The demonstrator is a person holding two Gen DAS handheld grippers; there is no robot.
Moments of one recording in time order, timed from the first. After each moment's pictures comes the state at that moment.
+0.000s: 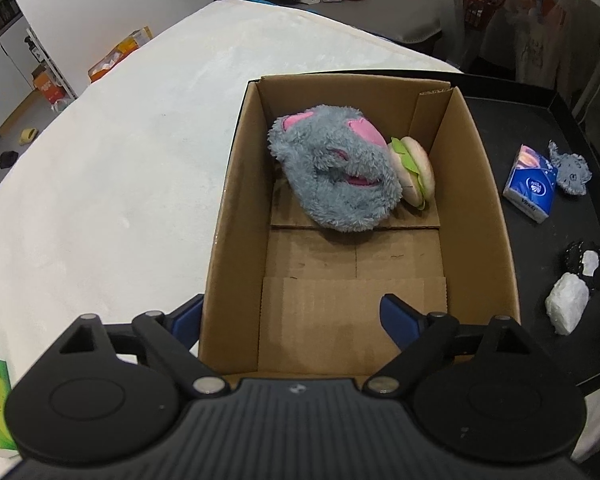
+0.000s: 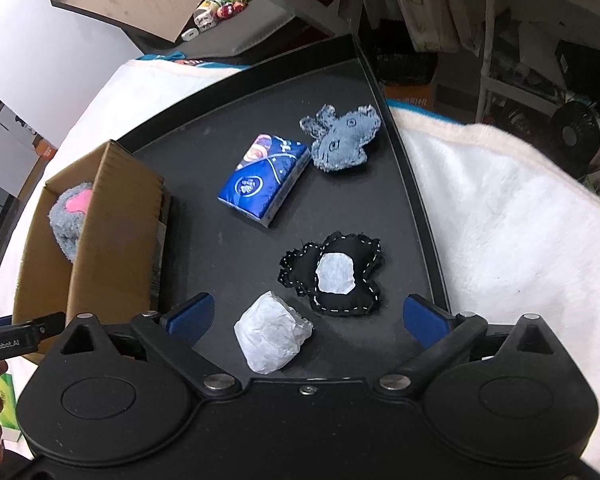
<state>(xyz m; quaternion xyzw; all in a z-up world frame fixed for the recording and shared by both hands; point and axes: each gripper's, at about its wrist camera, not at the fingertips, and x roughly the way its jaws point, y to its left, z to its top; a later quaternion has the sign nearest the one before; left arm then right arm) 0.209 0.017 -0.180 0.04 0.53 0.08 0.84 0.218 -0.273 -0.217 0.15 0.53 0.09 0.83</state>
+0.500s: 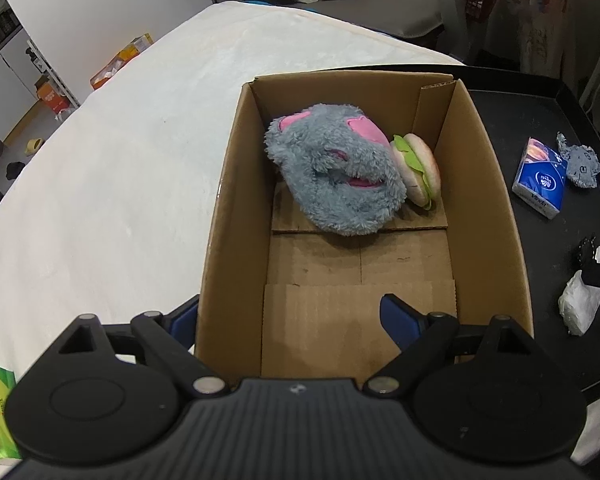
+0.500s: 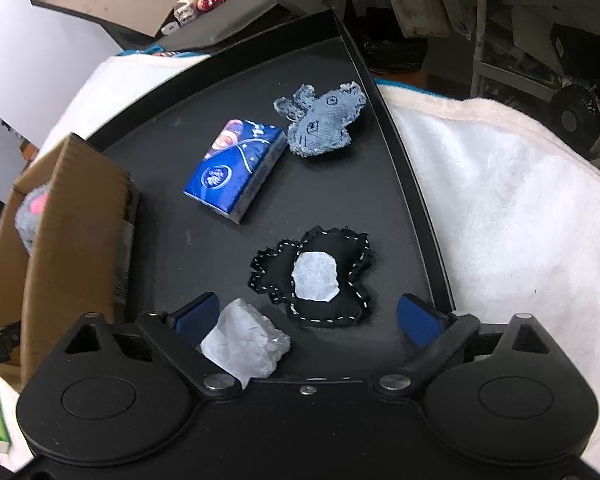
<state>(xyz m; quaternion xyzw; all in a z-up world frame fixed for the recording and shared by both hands) 0.214 0.012 -0.185 0.05 0.53 0.08 0.84 0.227 -0.272 -0.244 0.15 0.53 0.07 0.83</state>
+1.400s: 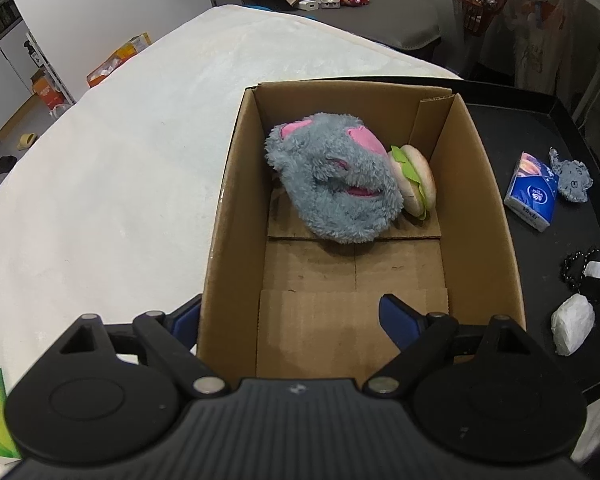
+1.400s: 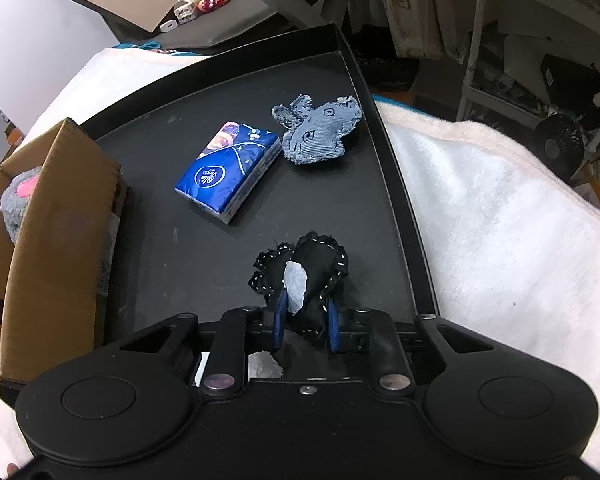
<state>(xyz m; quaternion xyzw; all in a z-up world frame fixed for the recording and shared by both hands) 0.212 0.019 -0.181 0.03 0.52 0.07 0.85 0.223 -0.263 -0.236 0.10 0.52 0.05 0.85</state>
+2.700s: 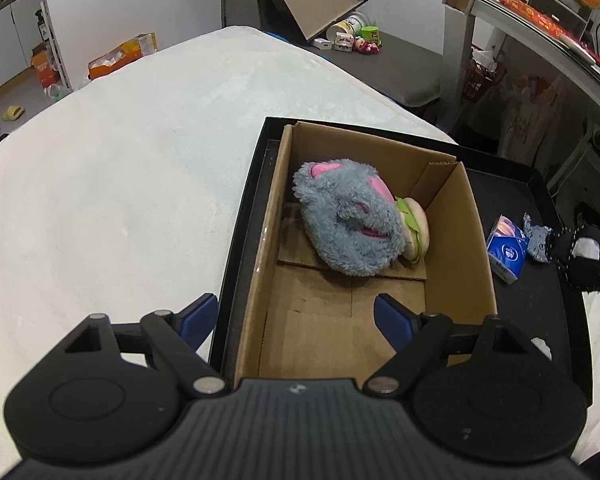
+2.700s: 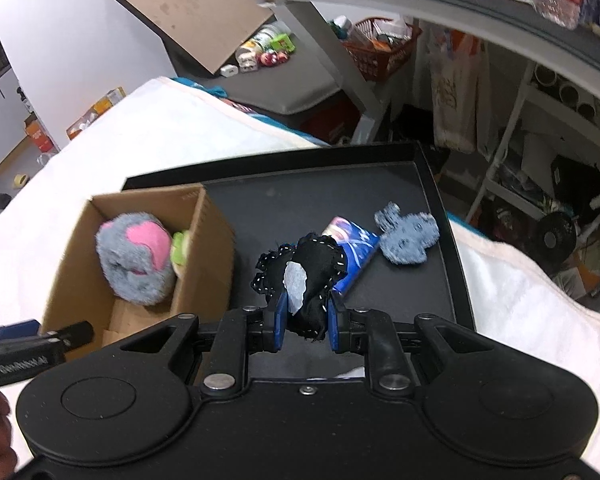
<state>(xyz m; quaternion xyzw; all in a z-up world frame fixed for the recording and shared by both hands) 0.196 0.061 -0.162 -0.07 0.47 0.05 0.88 0.217 -0.183 -0.133 0.04 0.46 0.07 0.88</state>
